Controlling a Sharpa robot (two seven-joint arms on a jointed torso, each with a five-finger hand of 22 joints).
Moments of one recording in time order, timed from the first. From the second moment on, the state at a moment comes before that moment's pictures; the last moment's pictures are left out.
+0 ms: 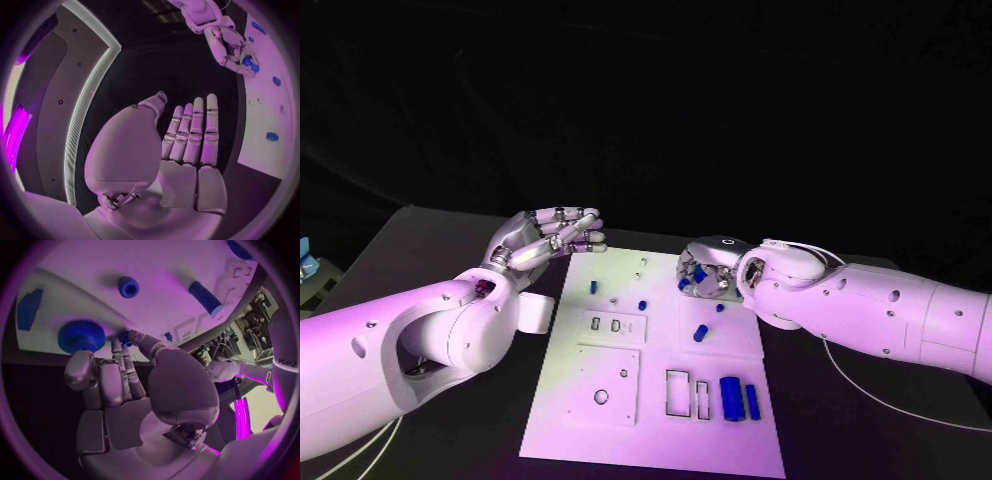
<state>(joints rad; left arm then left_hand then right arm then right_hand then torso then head) 1.22 -0.94 0.01 1.72 -0.02 -0.38 0.48 1.46 -0.16 0.35 0.22 0.05 0.87 0.22 0.26 0.17 1.02 0.17 0.10 0.07 0.98 0.13 0.33 0.25 0.17 0.92 0.22 0.43 0.19 1.31 -0.65 -0.15 1.29 -1.51 -0.25 -0.05 1.22 -0.11 0.54 -0.13 0.20 0.96 0.16 0.29 0.28 1.08 0.10 0.25 0.18 1.47 0.02 1.32 1.15 0.11 1.28 0.12 1.29 1.06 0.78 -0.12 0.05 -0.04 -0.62</state>
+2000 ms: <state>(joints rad) 1.22 -0.93 0.01 1.71 -0.02 -0.38 0.47 1.46 -0.16 0.36 0.21 0.05 0.87 0.22 0.26 0.17 1.02 0.17 0.10 0.07 0.98 0.13 0.33 0.25 0.17 0.91 0.22 0.43 0.19 1.32 -0.49 -0.14 1.15 -1.46 -0.45 -0.05 1.24 -0.09 0.60 -0.14 0.16 0.99 0.14 0.36 0.34 1.12 0.08 0.28 0.20 1.47 0.00 1.35 1.17 0.10 1.33 0.10 1.36 1.18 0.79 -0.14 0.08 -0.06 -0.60</state>
